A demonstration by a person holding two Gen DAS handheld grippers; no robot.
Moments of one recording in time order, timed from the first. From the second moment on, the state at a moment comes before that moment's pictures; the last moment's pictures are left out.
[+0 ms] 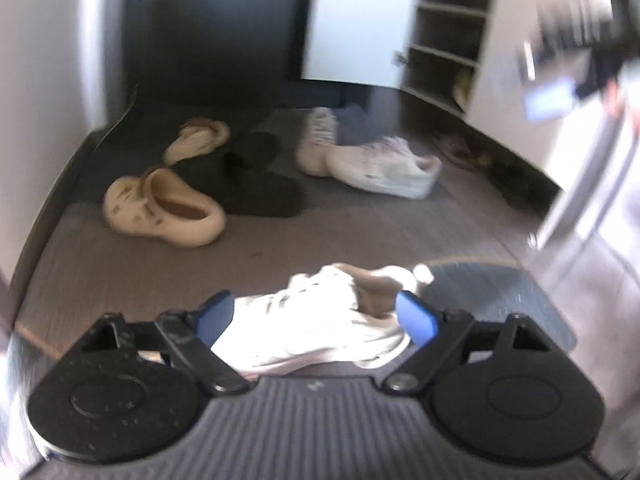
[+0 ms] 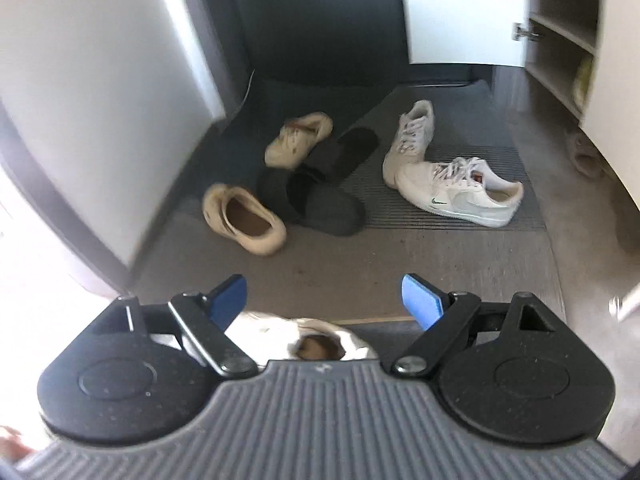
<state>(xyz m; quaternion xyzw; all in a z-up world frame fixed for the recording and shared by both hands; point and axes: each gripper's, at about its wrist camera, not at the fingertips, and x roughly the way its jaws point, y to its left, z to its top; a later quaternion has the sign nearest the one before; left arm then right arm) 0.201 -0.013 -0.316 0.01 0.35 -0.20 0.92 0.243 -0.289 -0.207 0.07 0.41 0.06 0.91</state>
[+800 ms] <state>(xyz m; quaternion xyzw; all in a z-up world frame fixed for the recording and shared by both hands) 0.261 0.045 -0.342 -0.06 0.42 -0.11 0.90 0.368 -0.234 -0.392 -0.19 0.56 0.21 0.78</state>
